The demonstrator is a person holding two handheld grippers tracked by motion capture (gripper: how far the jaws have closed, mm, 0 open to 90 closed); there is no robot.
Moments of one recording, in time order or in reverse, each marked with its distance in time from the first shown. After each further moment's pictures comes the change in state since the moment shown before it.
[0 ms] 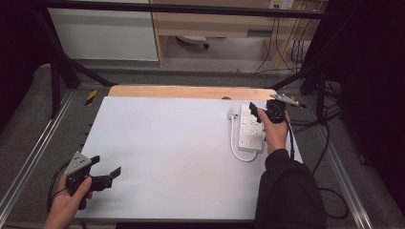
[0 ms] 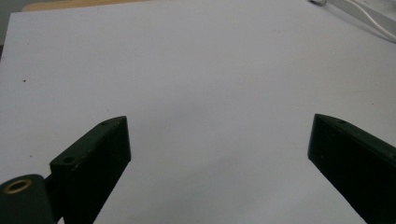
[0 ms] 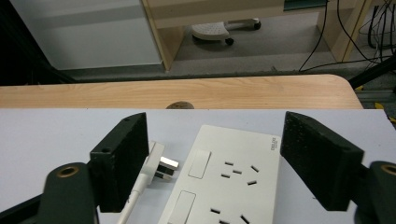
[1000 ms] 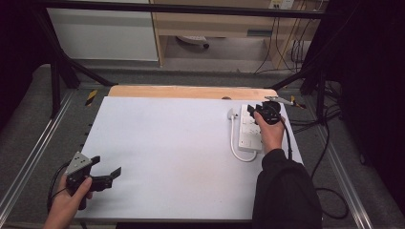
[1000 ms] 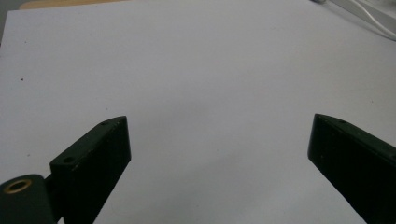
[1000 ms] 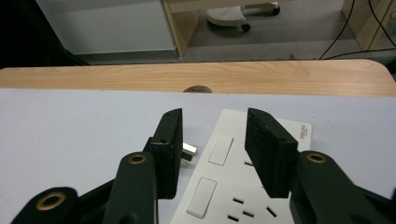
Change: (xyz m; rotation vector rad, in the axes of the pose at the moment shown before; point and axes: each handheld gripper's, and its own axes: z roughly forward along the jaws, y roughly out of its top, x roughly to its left) left arm 0.000 0.000 0.001 0.005 -0.003 0.001; right arm 0.007 -0.008 0.009 0.056 0.062 -0.008
